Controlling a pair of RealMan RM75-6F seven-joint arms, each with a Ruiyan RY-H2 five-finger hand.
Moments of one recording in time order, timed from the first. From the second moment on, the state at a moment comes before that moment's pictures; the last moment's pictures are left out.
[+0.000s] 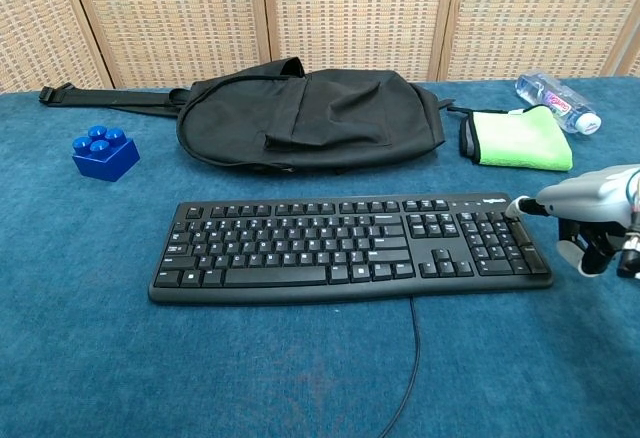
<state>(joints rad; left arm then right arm) -0.14 -1.16 -0.02 -1.63 1.54 1.45 0.15 0.94 -1.38 -0.01 -1.82 -0.27 1.07 -0.94</state>
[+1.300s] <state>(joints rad) -0.14 -1.17 -0.01 -1.63 1.57 1.46 0.16 0.54 -1.16 -0.19 -1.90 -1.20 1.47 -0.38</state>
